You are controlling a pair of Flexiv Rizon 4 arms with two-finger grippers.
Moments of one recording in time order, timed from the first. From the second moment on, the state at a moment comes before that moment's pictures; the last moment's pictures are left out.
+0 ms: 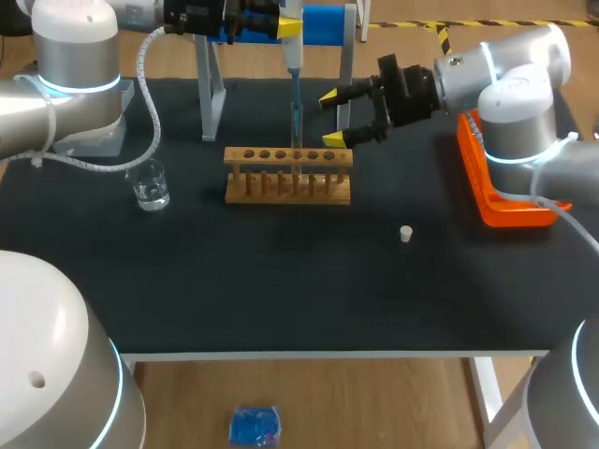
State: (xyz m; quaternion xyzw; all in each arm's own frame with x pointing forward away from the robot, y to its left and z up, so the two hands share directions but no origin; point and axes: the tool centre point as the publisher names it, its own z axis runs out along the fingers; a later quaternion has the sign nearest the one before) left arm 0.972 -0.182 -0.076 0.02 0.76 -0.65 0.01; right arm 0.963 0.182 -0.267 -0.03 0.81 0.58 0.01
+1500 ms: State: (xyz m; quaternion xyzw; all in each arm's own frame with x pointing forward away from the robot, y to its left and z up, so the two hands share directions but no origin) left arm 0.970 -0.182 -0.053 0.03 0.76 -0.64 0.02; right arm 0.963 0.182 -0.267 -0.03 0.81 0.58 0.01
